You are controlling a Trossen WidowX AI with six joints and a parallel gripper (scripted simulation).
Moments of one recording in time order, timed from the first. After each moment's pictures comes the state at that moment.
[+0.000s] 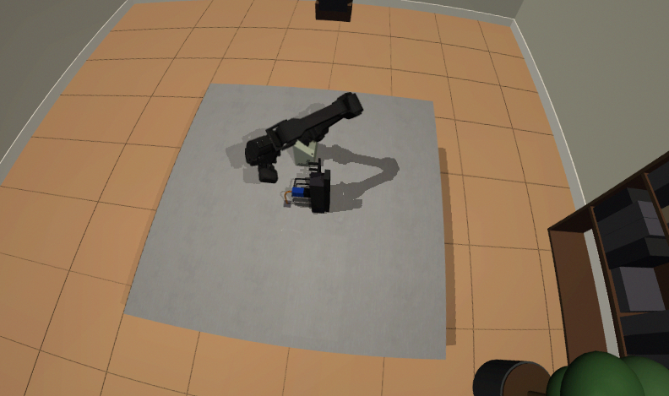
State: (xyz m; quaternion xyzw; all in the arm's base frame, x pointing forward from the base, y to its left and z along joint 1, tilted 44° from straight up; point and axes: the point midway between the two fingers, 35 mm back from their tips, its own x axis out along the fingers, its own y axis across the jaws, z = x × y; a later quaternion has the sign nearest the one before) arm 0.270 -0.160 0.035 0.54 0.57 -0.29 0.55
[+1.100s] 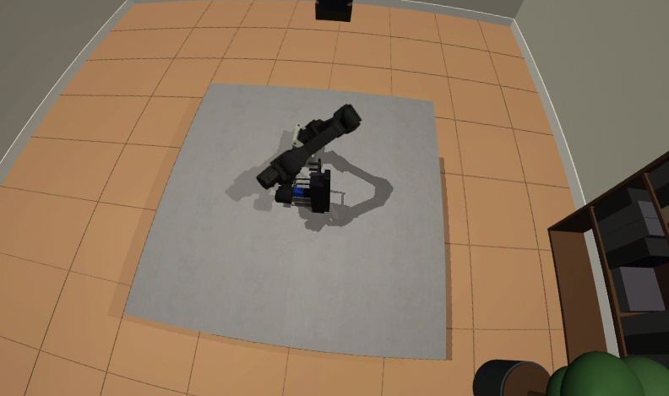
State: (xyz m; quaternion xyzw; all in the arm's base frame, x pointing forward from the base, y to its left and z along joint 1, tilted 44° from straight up) arm 0.274 -0.028 0.025 0.63 0.67 -0.26 0.30
